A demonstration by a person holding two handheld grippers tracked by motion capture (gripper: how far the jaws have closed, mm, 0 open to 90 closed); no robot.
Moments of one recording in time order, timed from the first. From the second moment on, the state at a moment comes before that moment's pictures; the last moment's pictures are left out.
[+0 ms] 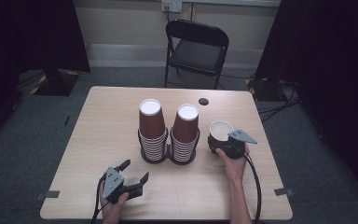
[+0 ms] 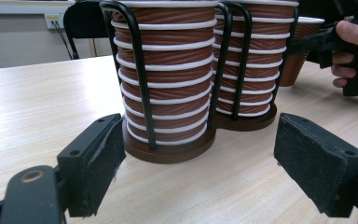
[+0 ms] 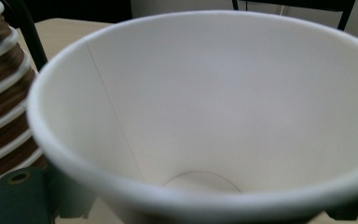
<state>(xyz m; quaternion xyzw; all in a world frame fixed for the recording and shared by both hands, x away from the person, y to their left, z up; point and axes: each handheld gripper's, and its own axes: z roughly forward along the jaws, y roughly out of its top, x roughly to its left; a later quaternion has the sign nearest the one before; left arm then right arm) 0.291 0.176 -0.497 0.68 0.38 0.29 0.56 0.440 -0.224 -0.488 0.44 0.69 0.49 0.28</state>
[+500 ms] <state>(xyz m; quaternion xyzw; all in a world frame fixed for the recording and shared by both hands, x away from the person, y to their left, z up) 0.292 0.176 -0.497 0.68 0.38 0.29 0.56 0.433 -0.226 -0.494 0.48 0.72 0.44 0.25</state>
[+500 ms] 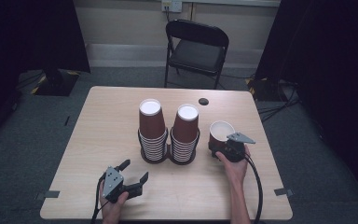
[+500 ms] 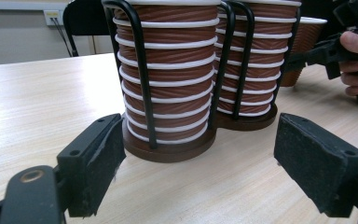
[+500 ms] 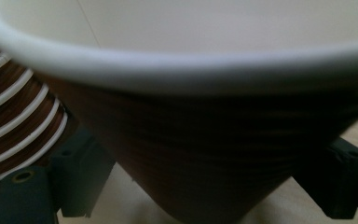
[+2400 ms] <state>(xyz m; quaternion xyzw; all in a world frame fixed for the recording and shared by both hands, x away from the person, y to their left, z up) 0.289 0.178 -0.497 0.65 0.41 0.31 0.56 0.307 -0.162 -0.496 0.41 0.66 0.56 0.28</state>
